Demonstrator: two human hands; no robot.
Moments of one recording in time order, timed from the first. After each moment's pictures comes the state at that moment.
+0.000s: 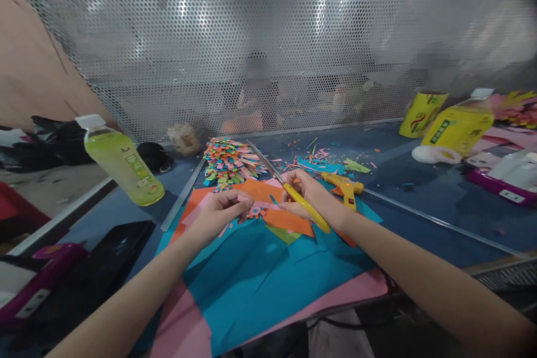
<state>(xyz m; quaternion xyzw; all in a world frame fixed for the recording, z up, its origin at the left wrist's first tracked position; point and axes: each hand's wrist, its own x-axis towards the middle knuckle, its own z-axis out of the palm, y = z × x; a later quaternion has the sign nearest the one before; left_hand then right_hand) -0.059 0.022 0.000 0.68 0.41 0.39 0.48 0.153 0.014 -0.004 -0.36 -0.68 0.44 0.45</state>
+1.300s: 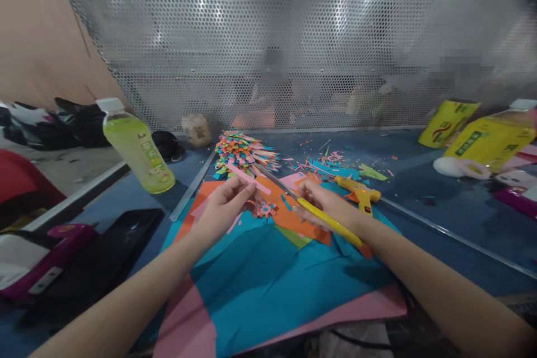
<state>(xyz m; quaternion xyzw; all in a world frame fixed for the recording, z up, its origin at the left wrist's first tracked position) -0.053 0.016 0.004 0.61 0.36 0.49 0.51 0.162 0.004 0.006 -0.41 -0.76 0.41 0.29</state>
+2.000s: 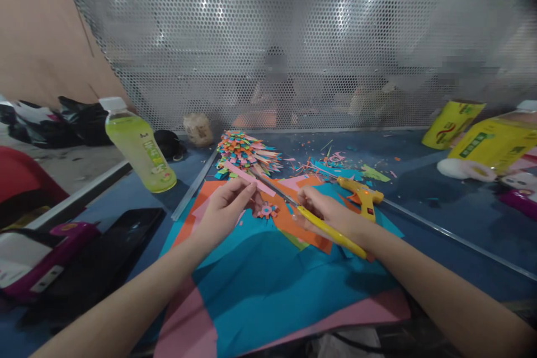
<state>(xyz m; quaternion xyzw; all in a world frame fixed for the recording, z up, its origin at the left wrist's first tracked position) -0.051 0.009 0.004 0.63 0.35 0.52 0.46 0.159 -0.004 0.006 -0.39 -0.79 0.38 0.26</state>
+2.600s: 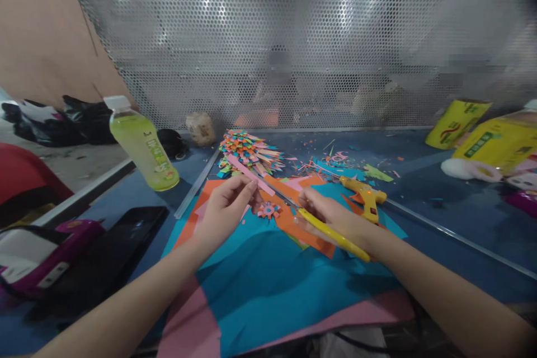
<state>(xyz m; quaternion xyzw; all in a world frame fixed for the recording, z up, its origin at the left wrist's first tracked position) -0.051 0.006 0.007 0.66 0.38 0.52 0.38 0.159 -0.007 0.003 -0.38 -0.80 0.38 0.26</state>
